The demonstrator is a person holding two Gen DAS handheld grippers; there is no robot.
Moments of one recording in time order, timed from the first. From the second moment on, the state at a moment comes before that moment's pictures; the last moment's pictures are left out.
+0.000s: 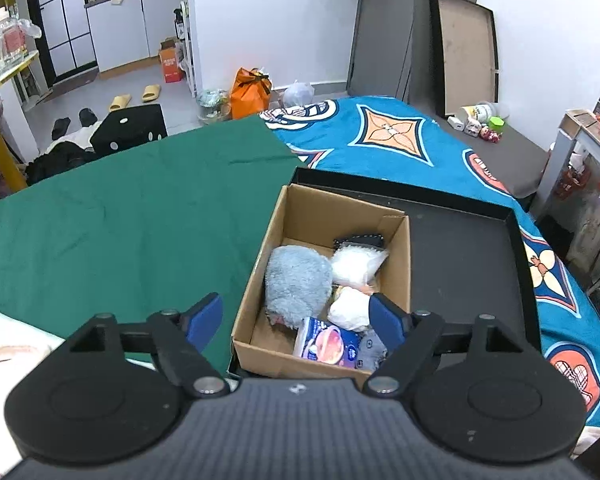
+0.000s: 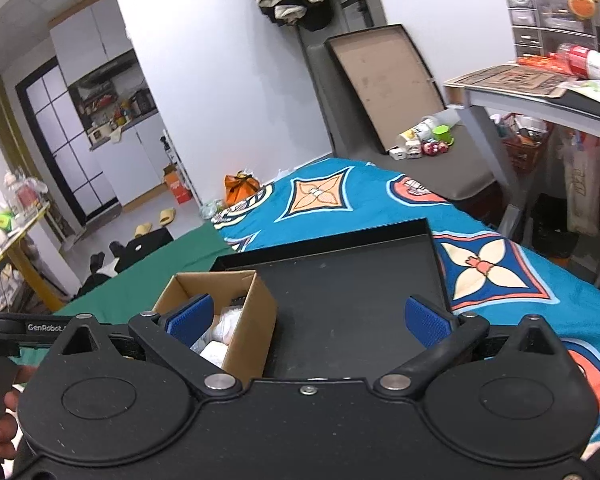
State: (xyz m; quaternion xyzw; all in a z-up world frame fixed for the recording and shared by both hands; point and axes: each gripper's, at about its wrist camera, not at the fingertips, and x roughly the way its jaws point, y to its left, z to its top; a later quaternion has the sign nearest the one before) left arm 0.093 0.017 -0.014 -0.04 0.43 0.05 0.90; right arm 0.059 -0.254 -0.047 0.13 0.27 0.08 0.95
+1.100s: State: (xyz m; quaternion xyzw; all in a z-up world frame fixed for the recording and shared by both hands) left arm -0.011 0.001 0.062 -0.02 0.40 -0.02 0.92; right arm -0.035 -0.256 0.007 0.12 0.29 0.04 0.95
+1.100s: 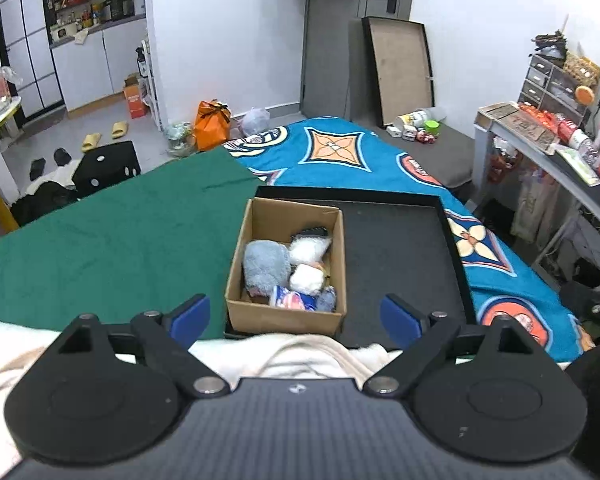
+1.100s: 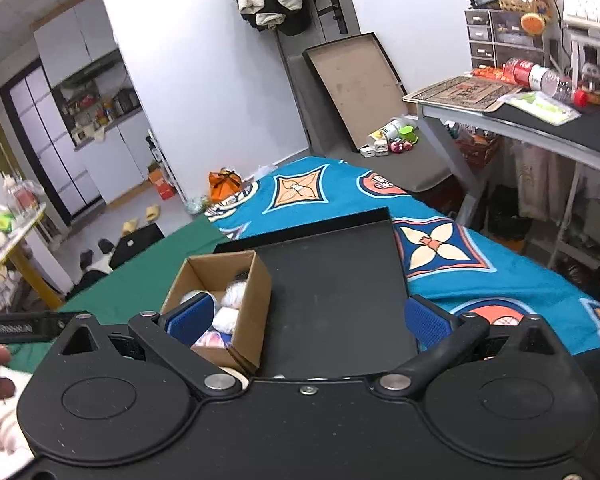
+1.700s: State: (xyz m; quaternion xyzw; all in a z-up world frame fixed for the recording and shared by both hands) left arm -0.074 0.005 0.090 0.00 0.36 -0.03 0.93; right arm -0.086 -0.250 0.025 0.11 0.29 0.03 0.95
